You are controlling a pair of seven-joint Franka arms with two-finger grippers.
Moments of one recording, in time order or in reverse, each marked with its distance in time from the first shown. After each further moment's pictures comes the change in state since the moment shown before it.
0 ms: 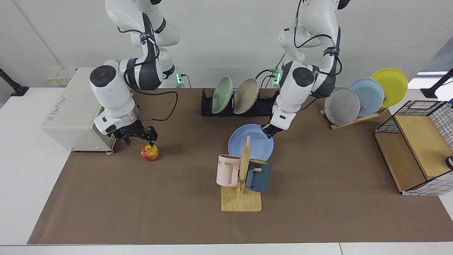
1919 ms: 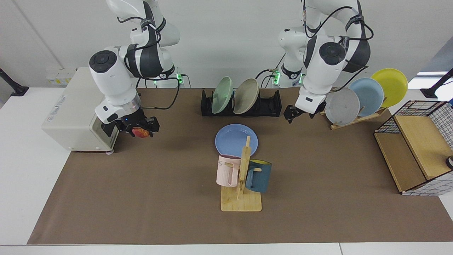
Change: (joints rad) left arm 0.078 -0.150 0.099 0.183 0.101 -0.478 0.282; right arm 0.044 -0.082 0.005 0.077 0.001 -0.170 0.001
